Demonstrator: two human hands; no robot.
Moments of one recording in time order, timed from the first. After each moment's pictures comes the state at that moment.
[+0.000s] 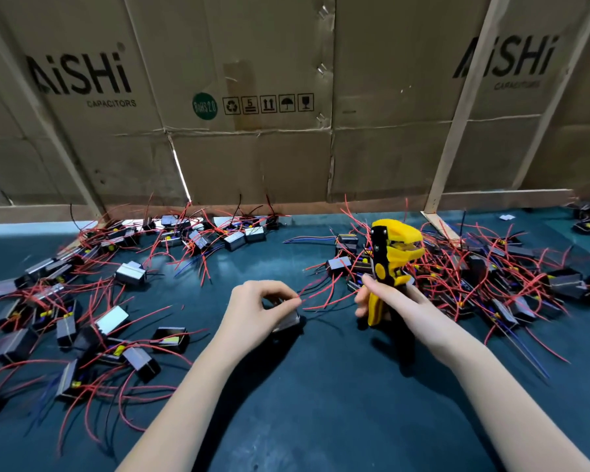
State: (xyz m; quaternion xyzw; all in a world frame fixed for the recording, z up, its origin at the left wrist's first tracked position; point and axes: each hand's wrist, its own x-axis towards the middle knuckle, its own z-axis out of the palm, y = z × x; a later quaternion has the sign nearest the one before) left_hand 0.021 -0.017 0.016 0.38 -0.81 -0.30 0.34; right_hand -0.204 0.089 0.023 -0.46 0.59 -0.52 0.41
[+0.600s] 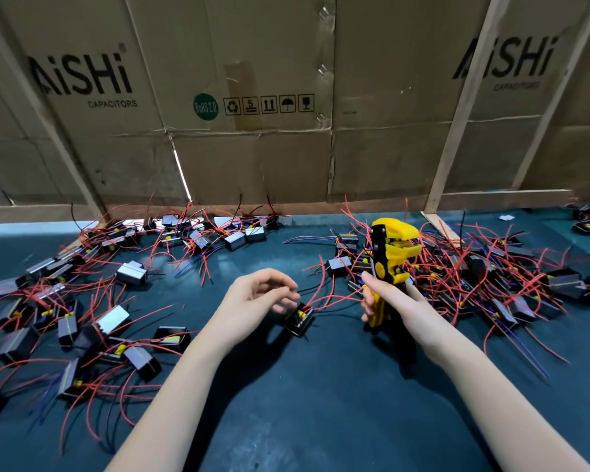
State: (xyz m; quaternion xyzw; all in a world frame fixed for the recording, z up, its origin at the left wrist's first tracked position) left_hand 0.026 -0.024 0.023 0.34 -0.71 -0.52 0.33; right_hand -0.194 0.089 0.027 -0.43 0.55 -0.56 0.44
